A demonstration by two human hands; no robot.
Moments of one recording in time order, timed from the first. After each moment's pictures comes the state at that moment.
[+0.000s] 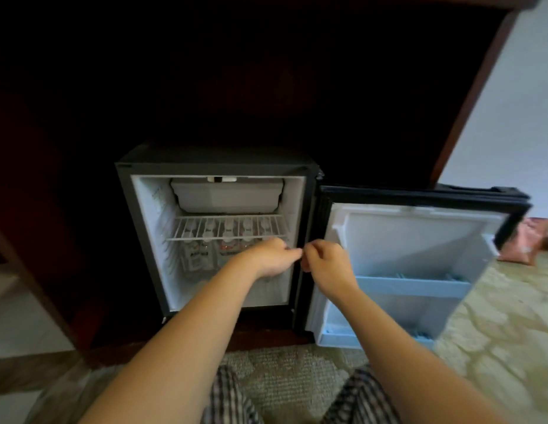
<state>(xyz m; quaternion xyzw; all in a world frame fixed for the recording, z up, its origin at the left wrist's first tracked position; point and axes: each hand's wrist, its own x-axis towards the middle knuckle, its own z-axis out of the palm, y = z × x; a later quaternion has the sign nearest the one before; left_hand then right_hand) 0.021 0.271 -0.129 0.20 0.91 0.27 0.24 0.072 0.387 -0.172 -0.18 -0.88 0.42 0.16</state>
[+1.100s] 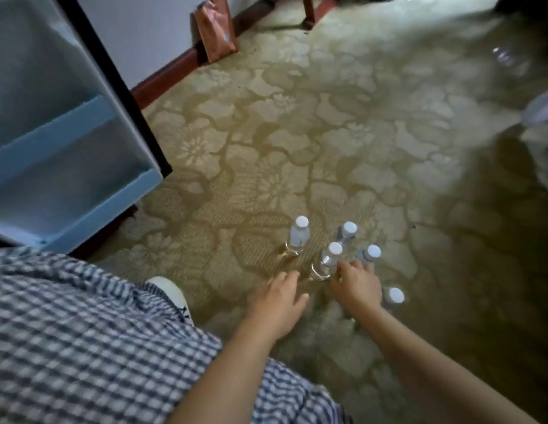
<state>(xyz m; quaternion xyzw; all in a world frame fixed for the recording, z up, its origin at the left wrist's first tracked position) 0.460 0.435 -0.330 0.60 0.71 0.03 0.37 0.610 0.507 -0.387 -0.68 -0.70 0.20 -0.07</state>
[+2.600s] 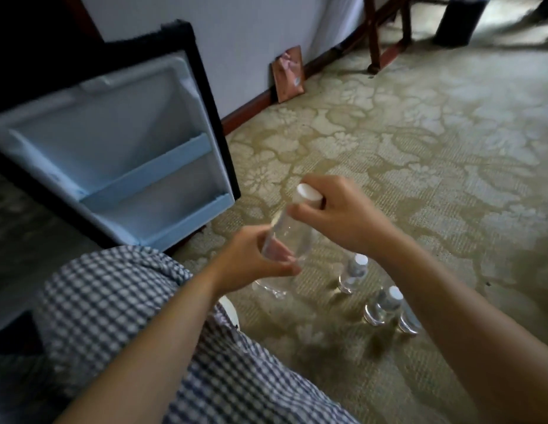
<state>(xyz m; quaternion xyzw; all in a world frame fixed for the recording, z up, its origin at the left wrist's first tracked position) 0.323 0.438 -0.220 0.50 0.68 0.31 0.44 0.470 0.534 -0.170 -0.32 -0.86 0.35 0.21</state>
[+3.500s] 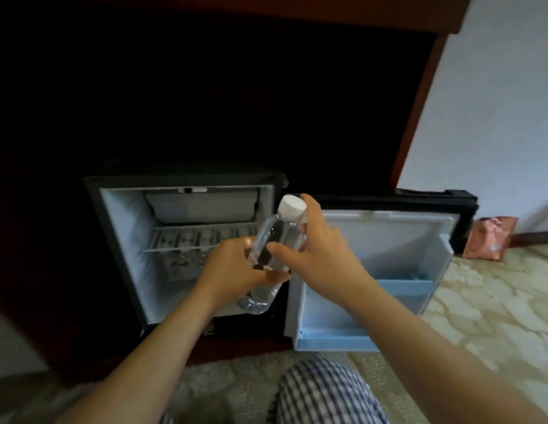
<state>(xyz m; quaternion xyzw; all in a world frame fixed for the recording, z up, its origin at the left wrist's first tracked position) 0.075 0.260 -0.121 0.28 0.83 0.48 0.05 0.155 0.392 -0.082 -0.05 -0.92 0.33 0.19</state>
